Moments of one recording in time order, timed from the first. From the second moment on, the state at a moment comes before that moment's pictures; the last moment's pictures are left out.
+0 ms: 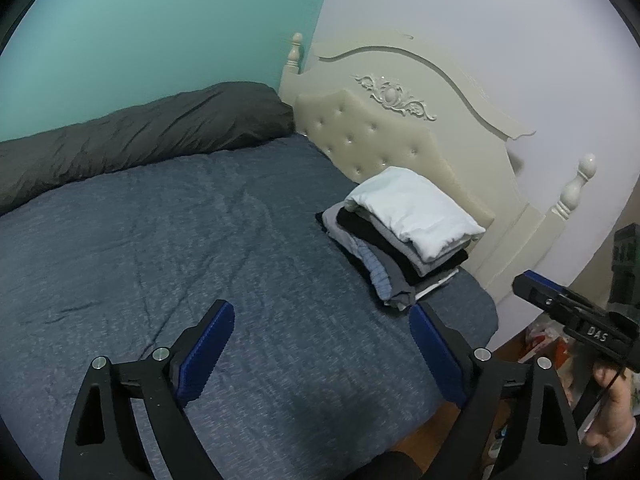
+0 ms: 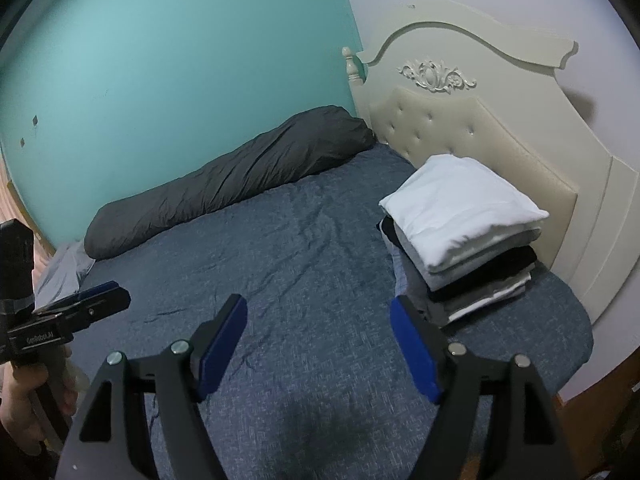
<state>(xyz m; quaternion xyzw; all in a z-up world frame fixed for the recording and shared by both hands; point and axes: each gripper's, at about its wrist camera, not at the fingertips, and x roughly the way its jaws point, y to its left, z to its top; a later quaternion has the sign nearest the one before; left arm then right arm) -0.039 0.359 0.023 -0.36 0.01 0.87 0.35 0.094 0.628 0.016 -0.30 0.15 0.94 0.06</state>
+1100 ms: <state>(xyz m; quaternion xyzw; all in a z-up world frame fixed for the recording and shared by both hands) 0.006 0.287 0.028 -0.34 0.02 0.88 0.33 0.138 0.548 0.017 -0.31 0.13 0.94 0.05</state>
